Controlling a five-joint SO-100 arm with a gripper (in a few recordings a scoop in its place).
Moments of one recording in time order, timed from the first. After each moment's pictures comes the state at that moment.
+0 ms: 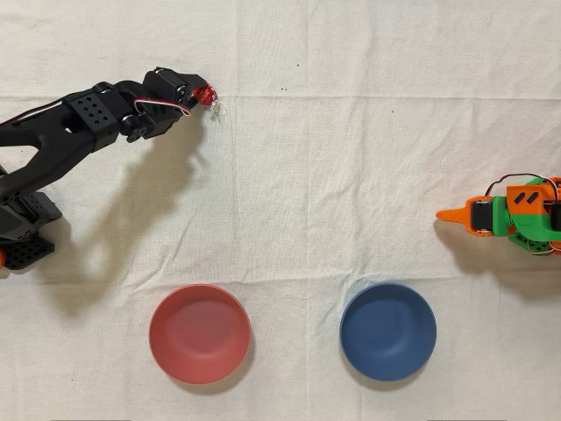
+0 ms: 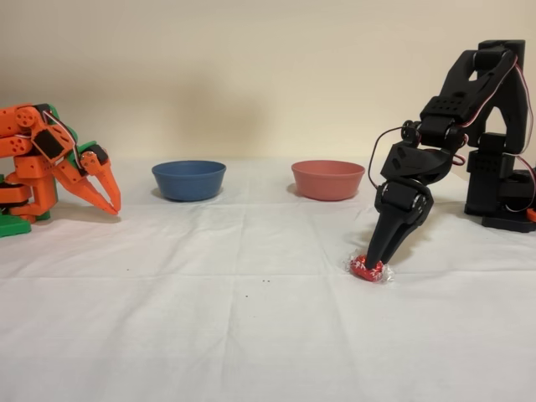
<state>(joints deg) -36.0 74.0 106.7 25.7 -14.8</state>
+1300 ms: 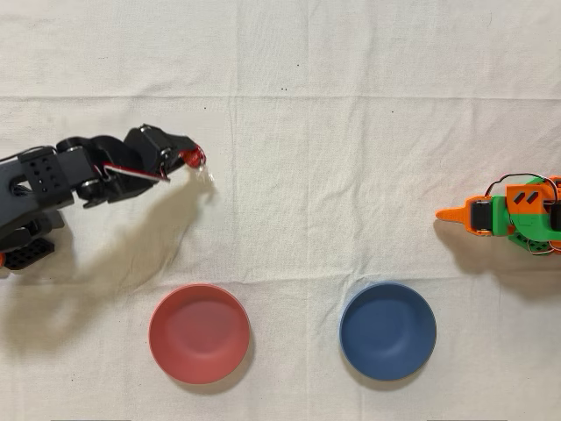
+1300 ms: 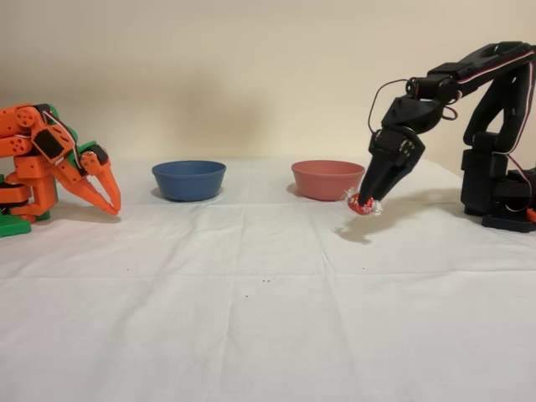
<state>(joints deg) -17.8 110.8 123.8 41.6 -23.6</state>
